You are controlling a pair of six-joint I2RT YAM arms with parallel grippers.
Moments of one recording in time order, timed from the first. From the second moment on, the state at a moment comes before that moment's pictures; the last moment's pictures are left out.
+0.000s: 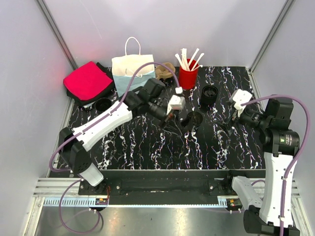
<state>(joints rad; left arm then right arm) -0.82 1.60 1.54 -0.72 1.06 0.46 -0.13 0.84 1.31 -0.98 -0.86 -0.71</state>
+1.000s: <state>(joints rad) -0.68 1.98 1.71 -0.57 1.46 -0.10 0.21 0.89 1.03 -0.69 -0.74 -0.88</state>
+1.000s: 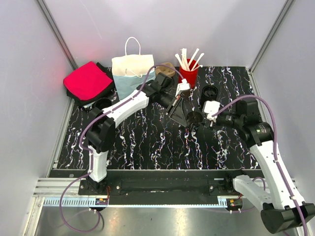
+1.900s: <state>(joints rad) -0.64 2.01 1.80 -0.57 1.46 -0.15 0.37 0.93 0.94 -0.46 -0.58 -0.73</state>
